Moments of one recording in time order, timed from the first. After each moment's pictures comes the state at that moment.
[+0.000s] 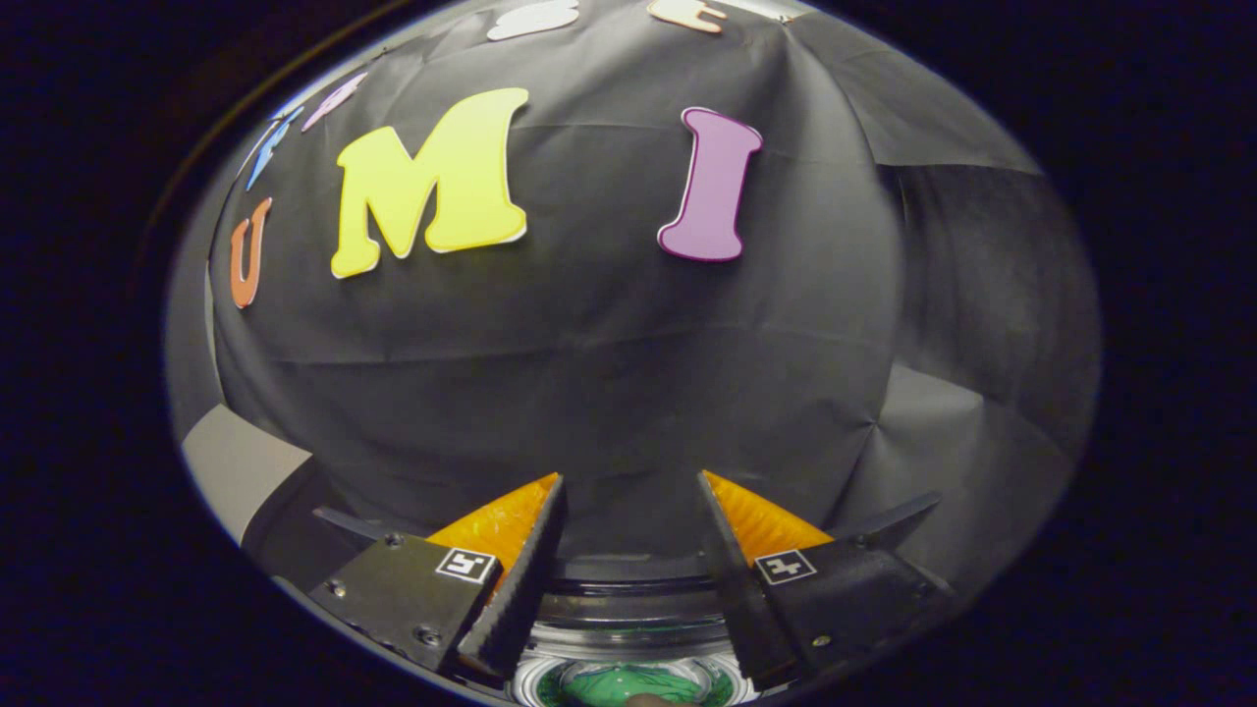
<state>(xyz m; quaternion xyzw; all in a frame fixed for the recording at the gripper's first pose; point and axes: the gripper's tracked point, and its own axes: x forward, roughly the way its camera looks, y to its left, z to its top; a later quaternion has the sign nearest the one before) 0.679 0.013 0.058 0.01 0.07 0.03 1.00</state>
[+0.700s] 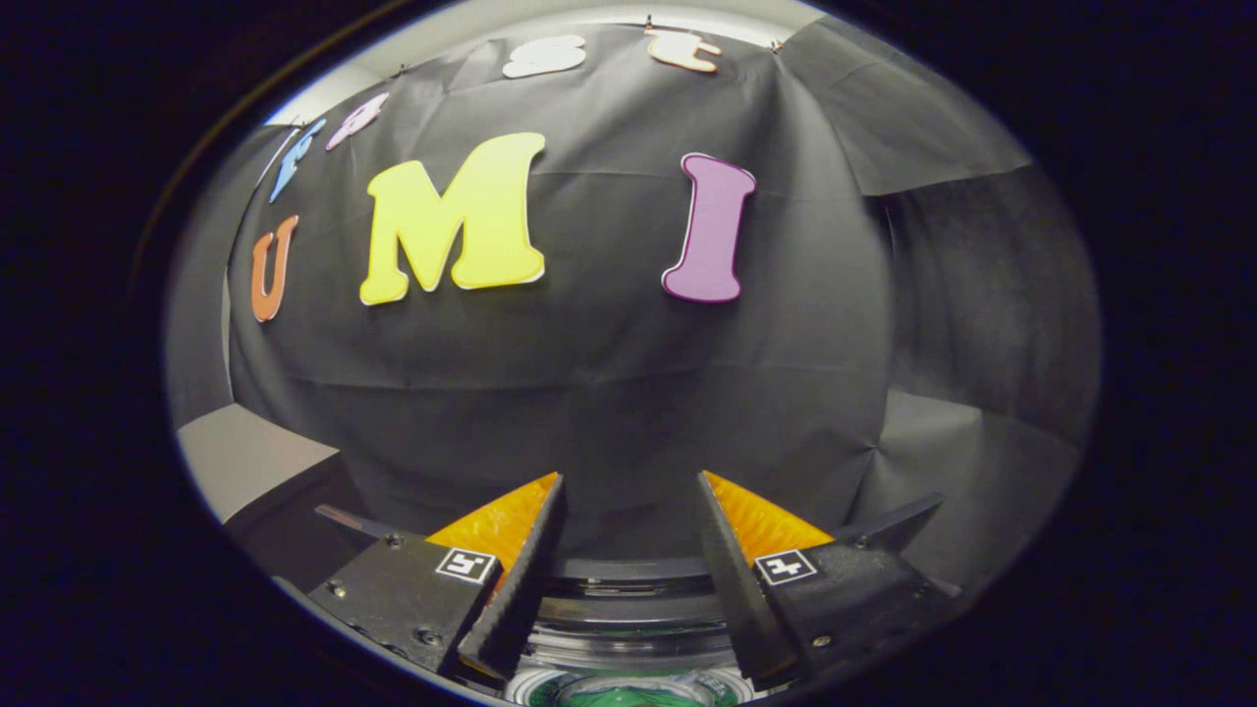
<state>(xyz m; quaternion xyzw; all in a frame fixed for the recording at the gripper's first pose) 0.653 0.013 0.058 0.01 -0.02 0.05 1.00</state>
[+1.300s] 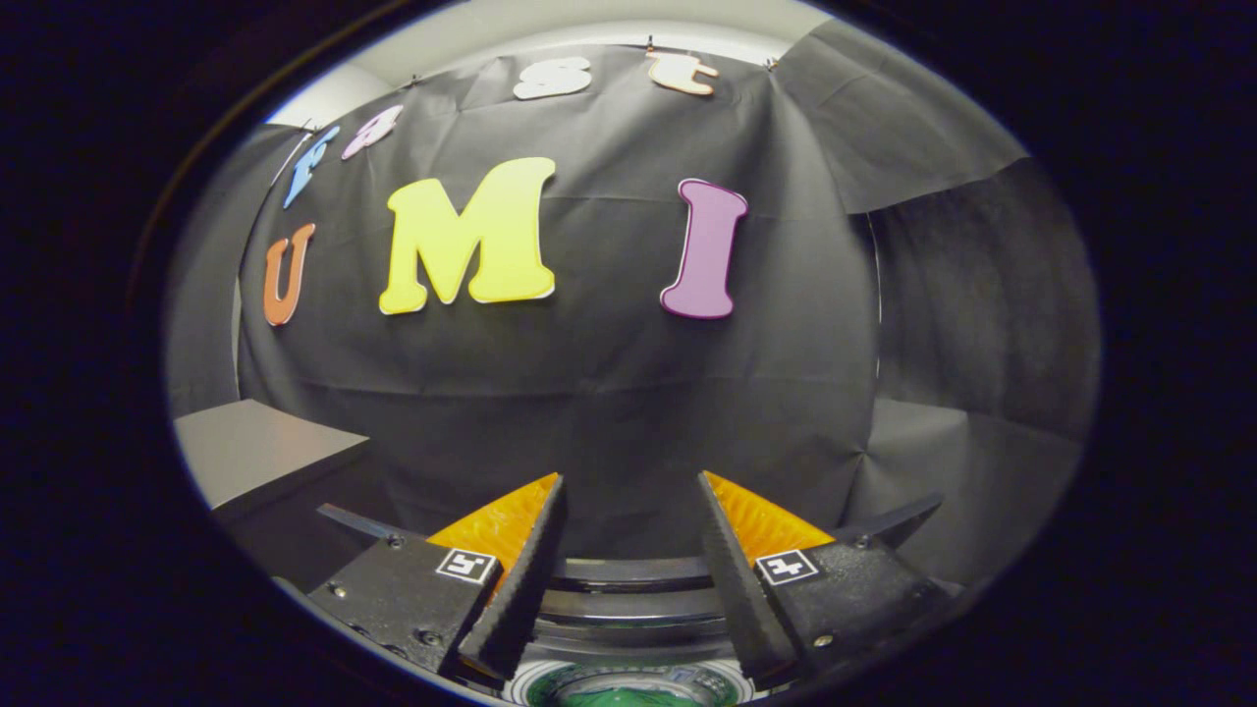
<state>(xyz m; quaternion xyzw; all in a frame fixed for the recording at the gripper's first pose) 0.636 0.013 0.051 0.01 -0.05 0.05 1.00</state>
